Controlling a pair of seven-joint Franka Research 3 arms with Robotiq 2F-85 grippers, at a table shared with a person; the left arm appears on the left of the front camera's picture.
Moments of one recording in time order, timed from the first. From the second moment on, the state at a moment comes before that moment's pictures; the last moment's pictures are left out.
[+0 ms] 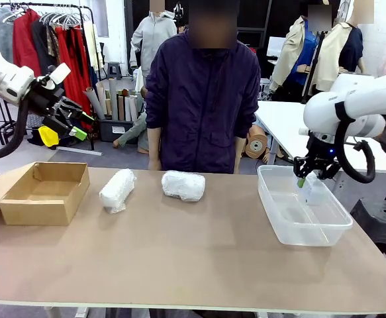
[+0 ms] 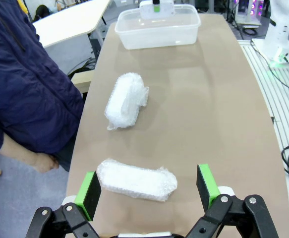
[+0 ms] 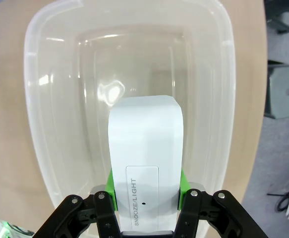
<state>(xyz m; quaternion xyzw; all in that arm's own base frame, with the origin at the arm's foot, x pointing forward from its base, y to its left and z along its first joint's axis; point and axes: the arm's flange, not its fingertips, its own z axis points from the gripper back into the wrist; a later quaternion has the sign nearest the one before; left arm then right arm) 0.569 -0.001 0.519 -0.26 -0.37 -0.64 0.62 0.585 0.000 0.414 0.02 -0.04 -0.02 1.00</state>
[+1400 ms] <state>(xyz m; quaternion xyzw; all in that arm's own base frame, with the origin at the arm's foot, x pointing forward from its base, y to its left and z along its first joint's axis) 0.569 -0.001 0.519 -0.26 -0.37 -0.64 0.62 0.588 0.017 0.336 0.02 0.02 -0.04 1.00</state>
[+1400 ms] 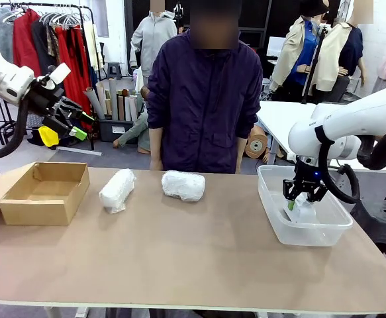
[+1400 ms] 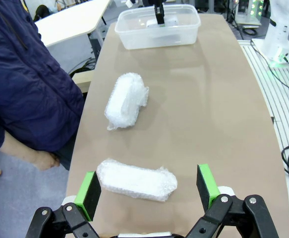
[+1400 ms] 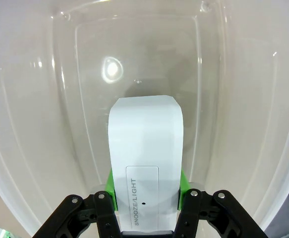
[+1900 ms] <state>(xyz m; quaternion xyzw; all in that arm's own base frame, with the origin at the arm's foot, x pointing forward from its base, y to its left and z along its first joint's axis) 0.569 -0.001 0.519 -0.26 -0.37 -0.64 0.62 0.585 0.018 0.345 0.01 0.02 -0.03 1.00</state>
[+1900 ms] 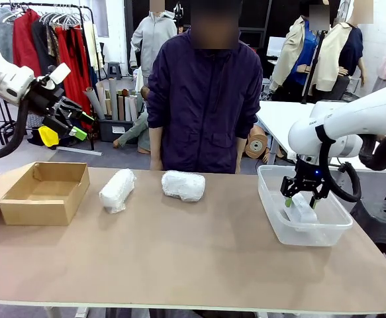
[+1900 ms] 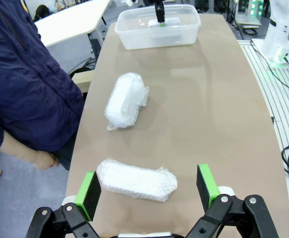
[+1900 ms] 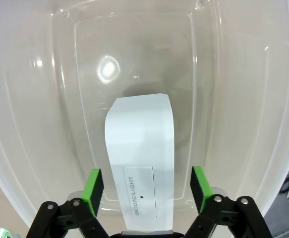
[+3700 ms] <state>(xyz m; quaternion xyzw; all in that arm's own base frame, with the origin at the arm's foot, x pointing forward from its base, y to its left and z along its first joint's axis) 0.569 -0.001 0.519 -0.26 -0.37 -0.64 0.62 0.572 0.018 0.405 0.00 0.02 0.00 1.00</state>
